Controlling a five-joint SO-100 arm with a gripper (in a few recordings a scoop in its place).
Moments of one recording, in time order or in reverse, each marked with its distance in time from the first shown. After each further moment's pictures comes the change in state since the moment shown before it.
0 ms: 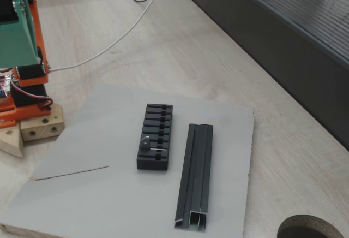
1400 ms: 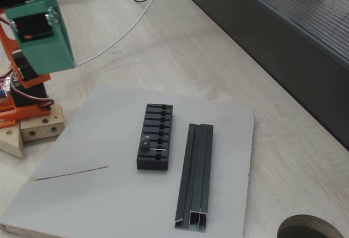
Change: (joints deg) arm -23.6 -10.4 0.0 -0.2 26.3
